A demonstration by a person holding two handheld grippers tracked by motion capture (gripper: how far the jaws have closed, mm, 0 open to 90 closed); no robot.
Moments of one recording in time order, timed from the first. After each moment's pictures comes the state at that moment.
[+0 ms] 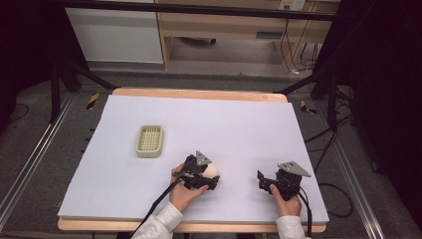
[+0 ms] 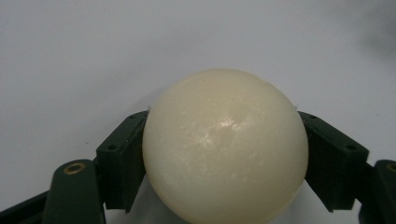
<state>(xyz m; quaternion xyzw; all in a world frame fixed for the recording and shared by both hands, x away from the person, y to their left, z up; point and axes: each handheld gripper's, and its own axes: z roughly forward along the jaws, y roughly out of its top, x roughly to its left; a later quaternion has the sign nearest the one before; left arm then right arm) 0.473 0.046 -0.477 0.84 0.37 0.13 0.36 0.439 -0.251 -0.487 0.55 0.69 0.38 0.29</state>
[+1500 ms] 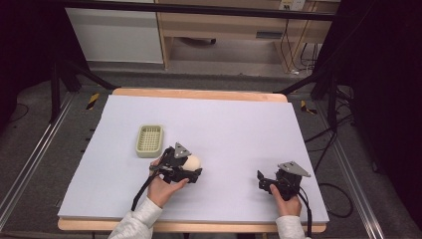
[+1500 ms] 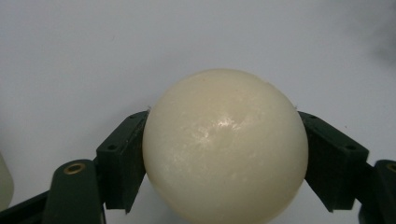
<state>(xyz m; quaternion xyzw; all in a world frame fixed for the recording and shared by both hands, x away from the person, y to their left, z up) 0.474 0.102 -0.440 0.83 0.38 0.15 0.37 0.439 -0.251 -0.487 0.55 0.69 0.38 0.29</state>
